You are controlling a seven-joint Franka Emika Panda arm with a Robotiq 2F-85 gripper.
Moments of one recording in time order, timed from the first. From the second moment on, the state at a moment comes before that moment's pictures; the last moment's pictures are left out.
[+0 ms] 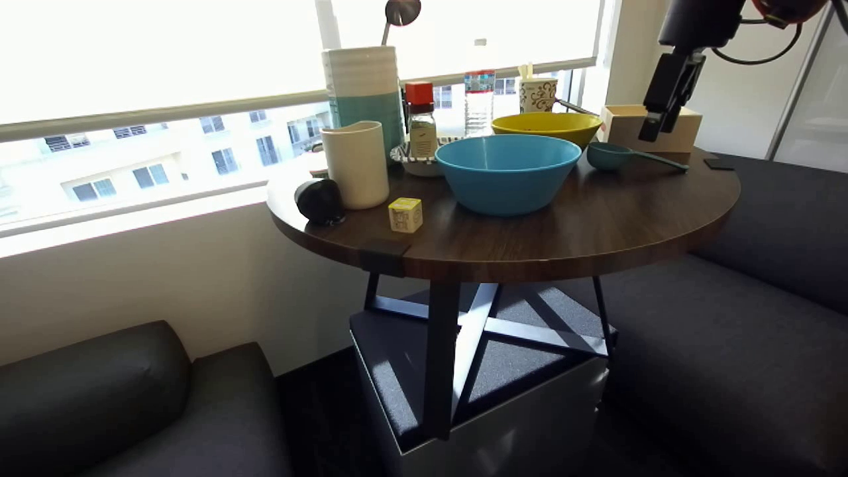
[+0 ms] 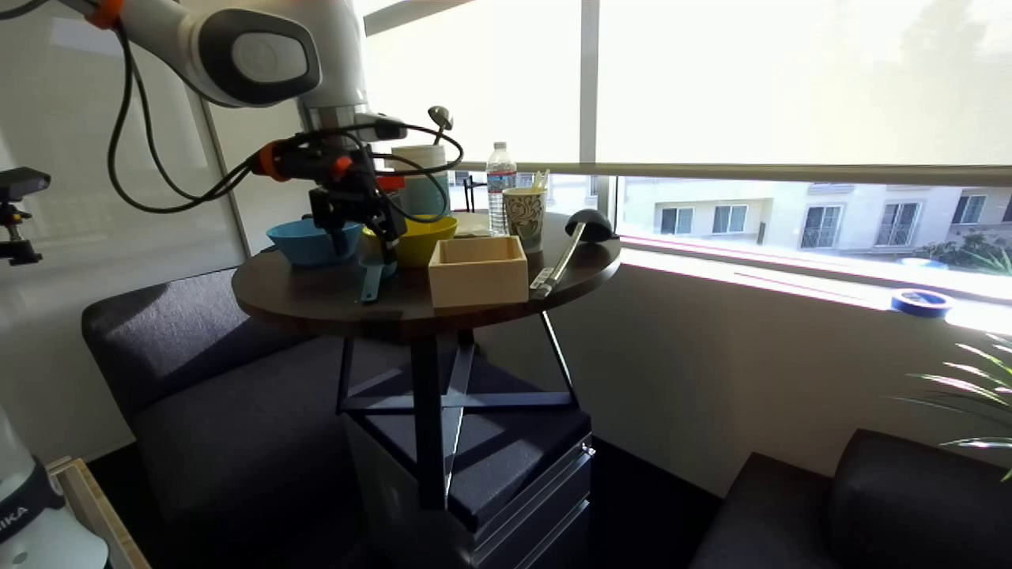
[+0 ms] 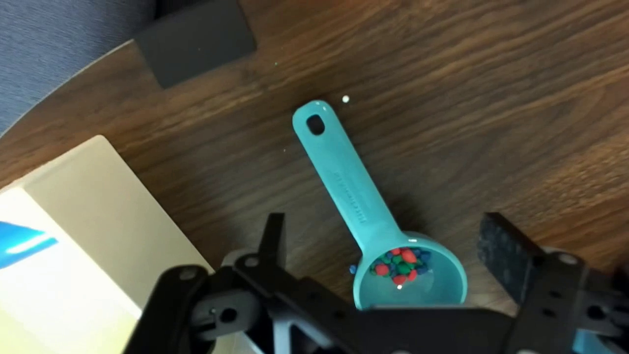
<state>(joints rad) -0.03 -0.36 -0.18 -2.47 0.01 2.21 -0.39</state>
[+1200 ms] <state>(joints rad) -0.02 -0.35 -0.18 -2.51 0.00 2.26 -0.48</state>
